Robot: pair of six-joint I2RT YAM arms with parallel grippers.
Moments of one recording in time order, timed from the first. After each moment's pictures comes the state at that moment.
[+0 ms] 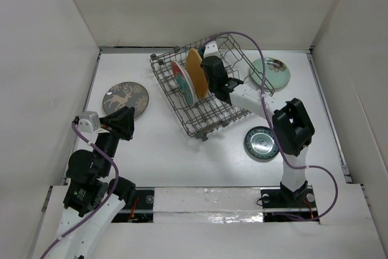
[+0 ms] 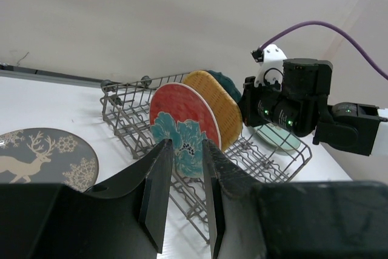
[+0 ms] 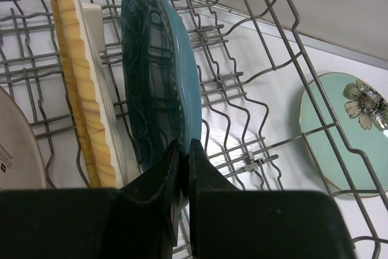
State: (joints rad) left arm -0.44 0.20 0.64 -0.20 -0.20 -0.32; right arm 0.67 1.96 1.55 0.01 0.63 -0.02
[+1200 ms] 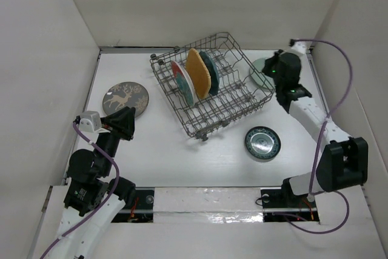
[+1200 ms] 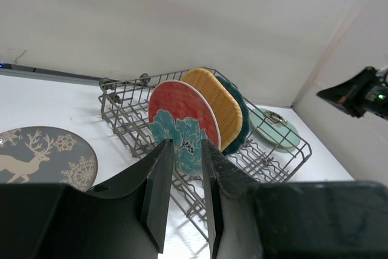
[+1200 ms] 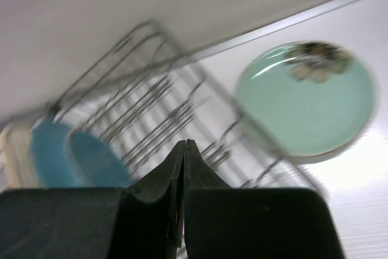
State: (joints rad) left arm -0.44 0.21 0.63 -0.20 -0.19 -0.32; right arm 0.27 1.43 1.12 0.11 0.30 0.44
